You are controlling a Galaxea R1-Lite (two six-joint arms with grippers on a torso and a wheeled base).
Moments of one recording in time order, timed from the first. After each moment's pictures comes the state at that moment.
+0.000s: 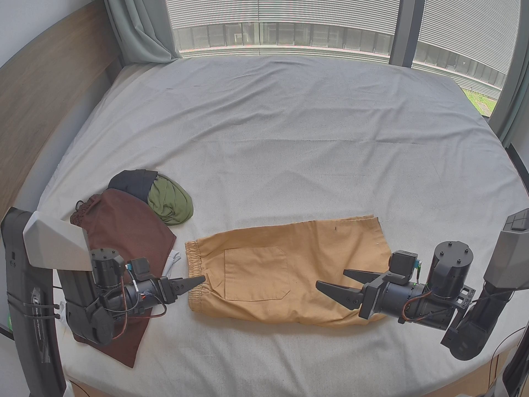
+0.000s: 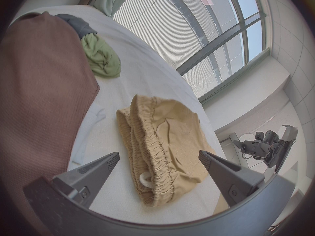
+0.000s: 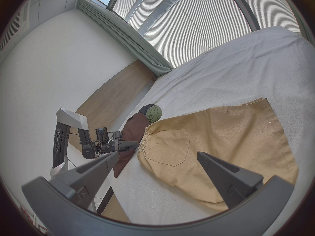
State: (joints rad) left arm -0.10 2.38 -0.43 -1.55 -0.65 -0.43; right arm 0.55 2.02 -0.26 -1.54 0.30 0.42
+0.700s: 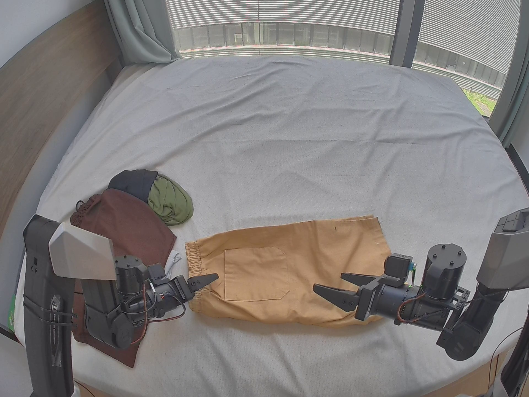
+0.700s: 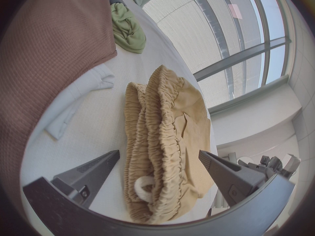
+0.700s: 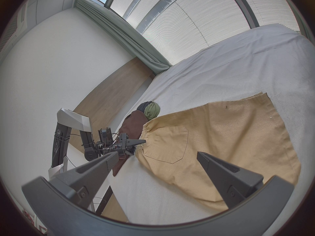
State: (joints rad) left arm -0.20 2.49 -0.51 -1.56 -0.50 -0.70; right arm 0.55 2.06 -0.27 -1.54 0.30 0.42
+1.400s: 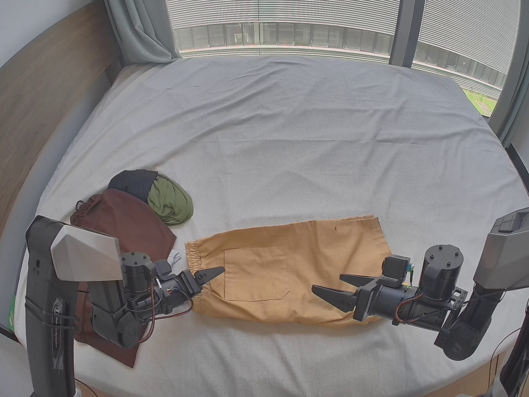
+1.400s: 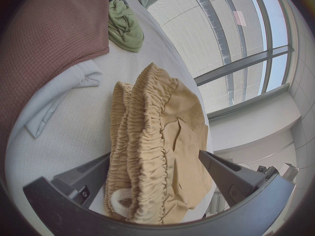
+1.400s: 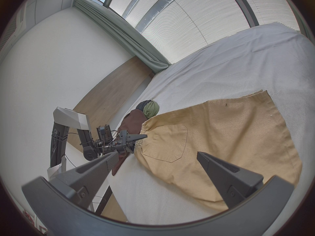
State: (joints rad) left arm -0.24 2.48 -0.56 -1.55 -0.44 -0.79; right arm 0.55 2.08 -0.28 -1.54 0.30 0.42
